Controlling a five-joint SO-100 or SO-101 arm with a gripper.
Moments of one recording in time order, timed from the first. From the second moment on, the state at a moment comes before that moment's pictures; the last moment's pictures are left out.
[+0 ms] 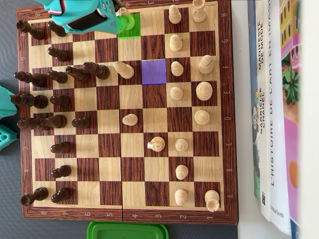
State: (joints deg) arm -30.6 83.4 93.7 63.4 109.6
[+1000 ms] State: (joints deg) arm -30.8 88.3 93.6 63.5 109.6
